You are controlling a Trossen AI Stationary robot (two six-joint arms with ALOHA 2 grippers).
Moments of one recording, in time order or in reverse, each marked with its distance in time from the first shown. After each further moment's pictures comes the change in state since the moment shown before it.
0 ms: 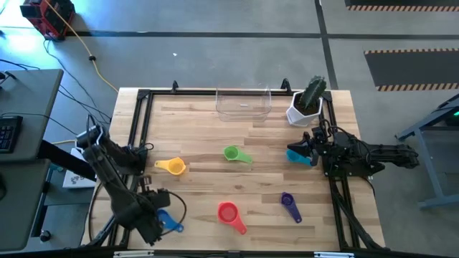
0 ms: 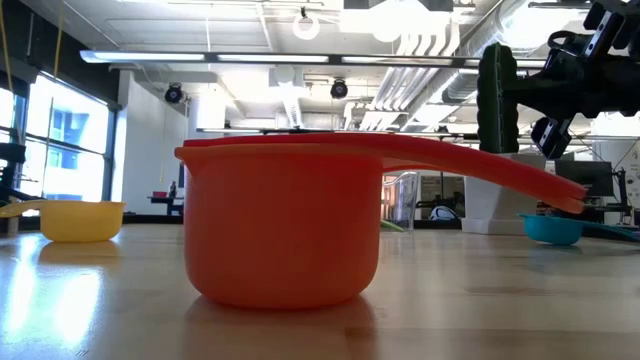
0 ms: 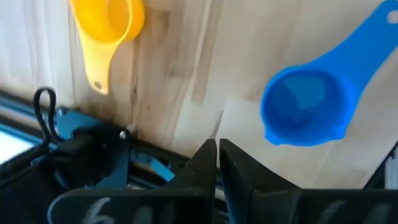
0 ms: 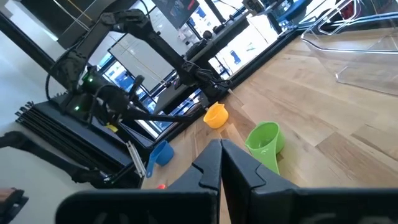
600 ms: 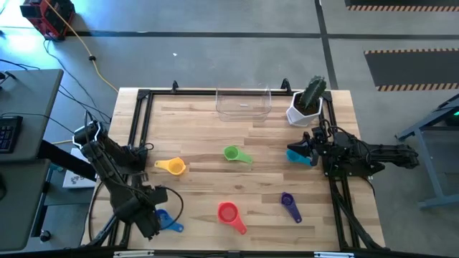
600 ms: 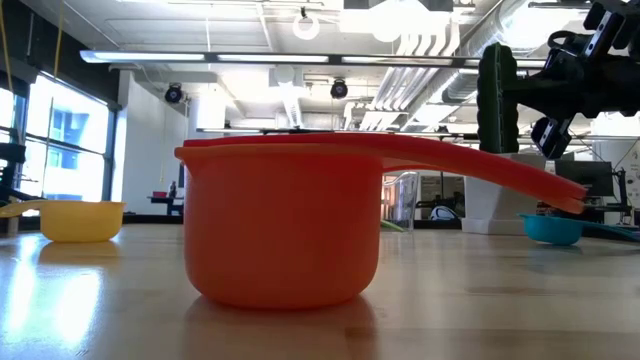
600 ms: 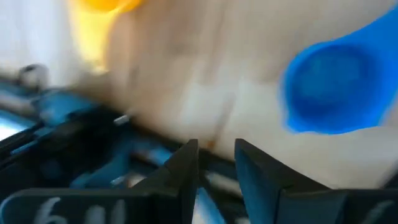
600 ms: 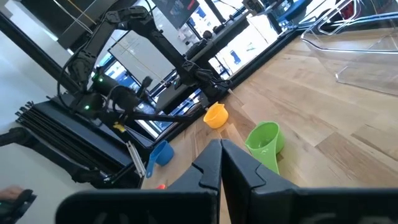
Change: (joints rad) left arm -0.001 -0.064 -0.127 0.095 0.053 -0.015; right arm 0.000 0.000 0.000 0.000 0.000 0.000
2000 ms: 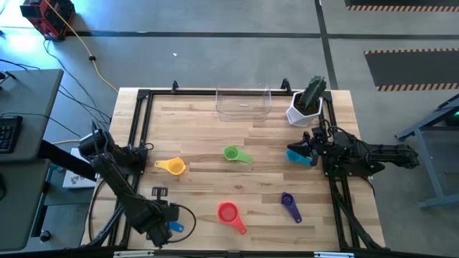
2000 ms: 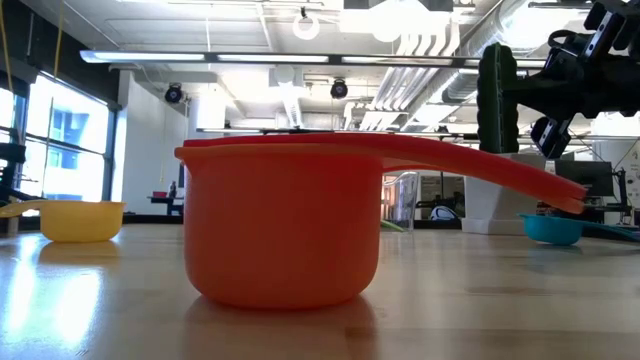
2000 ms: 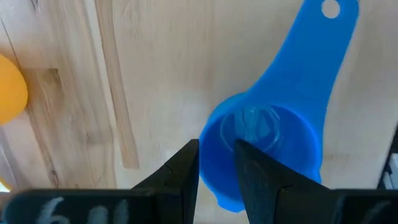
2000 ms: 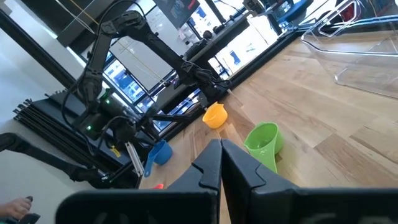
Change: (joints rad) left arm 0.011 0.128 -0.095 0.372 -0.038 0.297; right arm 0.000 0.000 0.000 0.000 0.000 -0.015
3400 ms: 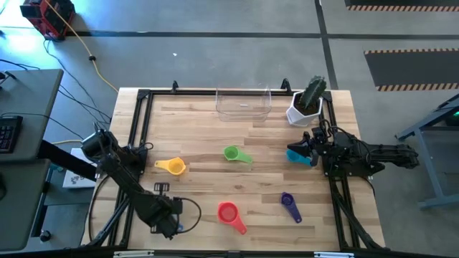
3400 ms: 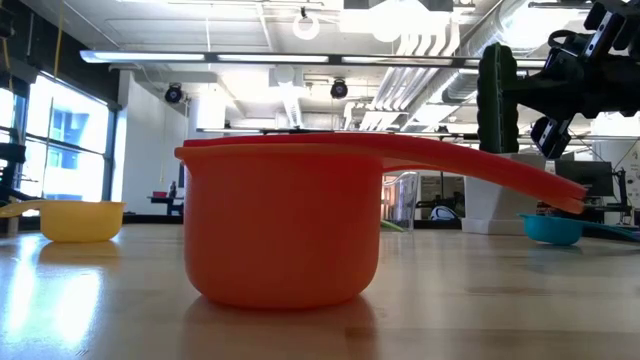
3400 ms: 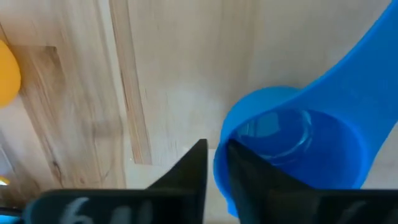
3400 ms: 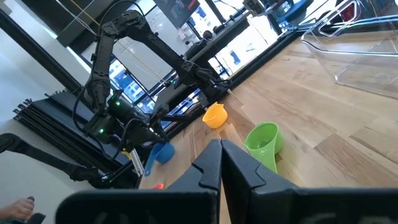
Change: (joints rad) left arm 0.078 0.016 -0.066 0.013 0.079 0.028; right arm 0.000 0.000 0.000 0.000 0.000 0.000
